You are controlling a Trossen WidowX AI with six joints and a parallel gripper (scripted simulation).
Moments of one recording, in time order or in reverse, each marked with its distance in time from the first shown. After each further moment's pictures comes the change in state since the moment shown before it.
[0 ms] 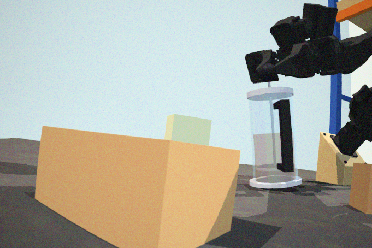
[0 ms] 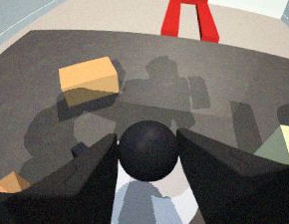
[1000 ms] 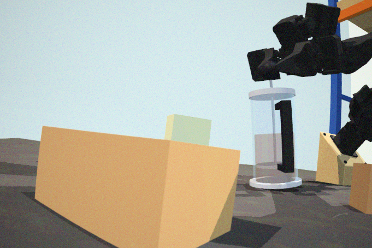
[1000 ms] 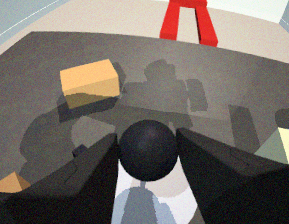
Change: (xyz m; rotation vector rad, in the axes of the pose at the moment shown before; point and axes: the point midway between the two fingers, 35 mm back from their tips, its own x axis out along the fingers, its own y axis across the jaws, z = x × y) arm -0.003 0.003 0.001 -0.012 -0.011 -0.008
